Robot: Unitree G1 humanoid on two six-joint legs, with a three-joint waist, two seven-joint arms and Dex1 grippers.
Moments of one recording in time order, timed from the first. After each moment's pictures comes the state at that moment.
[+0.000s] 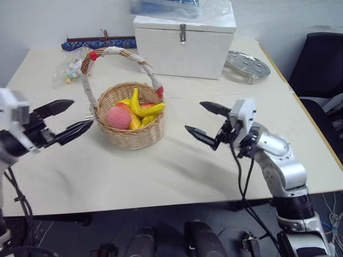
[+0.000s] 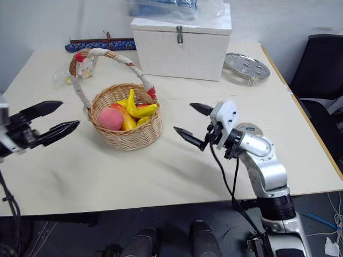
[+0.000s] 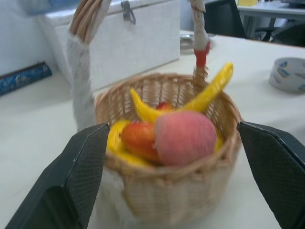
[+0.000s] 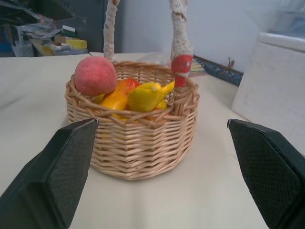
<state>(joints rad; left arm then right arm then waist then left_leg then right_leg) -0.07 0.90 0.68 -0.18 -0.71 0.58 -1.01 -0.57 -0.48 0.01 -0.11 0.46 0.27 0.89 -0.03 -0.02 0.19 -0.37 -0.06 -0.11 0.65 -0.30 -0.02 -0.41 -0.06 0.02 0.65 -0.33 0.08</state>
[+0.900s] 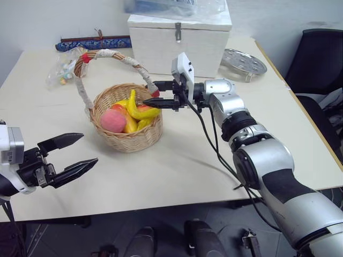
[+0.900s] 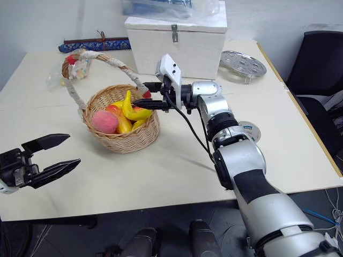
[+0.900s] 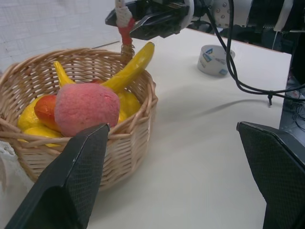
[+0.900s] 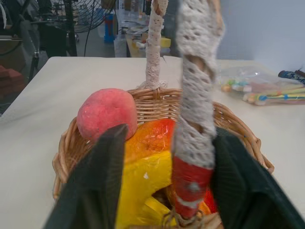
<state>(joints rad) 0.16 0.83 0.77 -0.47 -0.88 0.63 -0.99 -1.40 -0.13 0.05 1.22 0.19 -0.17 1.30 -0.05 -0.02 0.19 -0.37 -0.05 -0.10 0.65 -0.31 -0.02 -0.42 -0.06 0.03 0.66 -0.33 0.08</state>
